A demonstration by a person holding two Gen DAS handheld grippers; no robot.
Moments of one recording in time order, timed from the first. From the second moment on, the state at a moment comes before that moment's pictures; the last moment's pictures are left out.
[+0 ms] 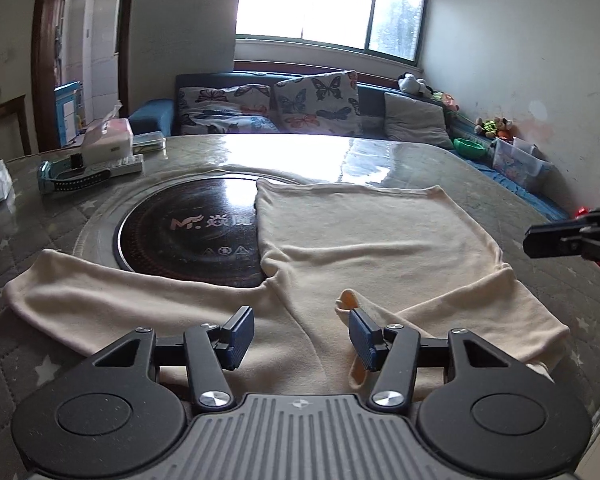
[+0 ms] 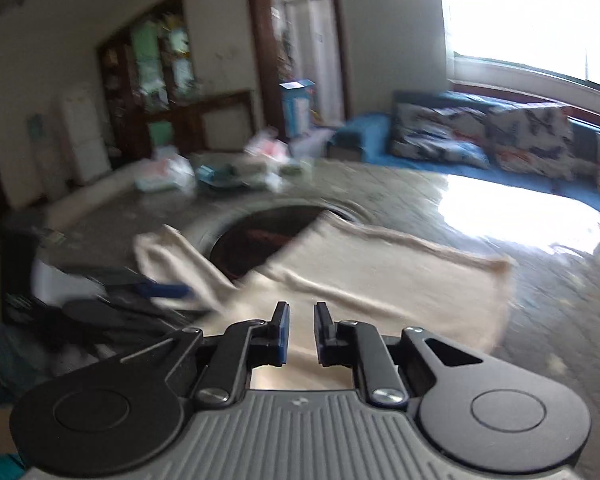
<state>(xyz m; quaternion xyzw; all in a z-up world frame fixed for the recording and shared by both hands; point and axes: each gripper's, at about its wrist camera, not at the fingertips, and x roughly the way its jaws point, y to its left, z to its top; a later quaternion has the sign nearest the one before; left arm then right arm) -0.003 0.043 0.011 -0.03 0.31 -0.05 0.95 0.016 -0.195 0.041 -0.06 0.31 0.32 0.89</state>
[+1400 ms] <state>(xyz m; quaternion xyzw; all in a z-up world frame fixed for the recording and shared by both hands) 0.017 0.019 0.012 0.01 0.33 -0.09 0.94 0.088 -0.229 0.003 -0.25 0.35 0.39 0.82</state>
